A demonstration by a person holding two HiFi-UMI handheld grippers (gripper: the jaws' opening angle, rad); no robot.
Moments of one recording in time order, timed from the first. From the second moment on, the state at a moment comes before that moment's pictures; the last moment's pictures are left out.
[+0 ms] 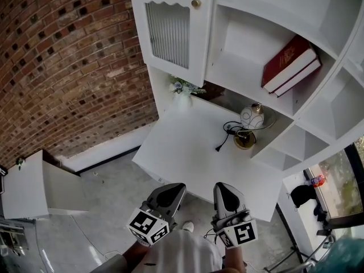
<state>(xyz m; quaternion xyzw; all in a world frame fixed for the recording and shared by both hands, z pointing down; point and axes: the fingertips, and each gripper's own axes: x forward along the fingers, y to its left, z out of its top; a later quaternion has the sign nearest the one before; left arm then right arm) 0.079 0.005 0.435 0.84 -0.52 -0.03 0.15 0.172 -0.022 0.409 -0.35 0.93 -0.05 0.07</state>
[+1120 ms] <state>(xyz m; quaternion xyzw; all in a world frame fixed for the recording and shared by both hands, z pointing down) -0.057 -0.168 0.409 0.89 -0.44 -0.04 0.11 0.033 -0.169 0.367 -0.42 0.90 0.02 0.07</state>
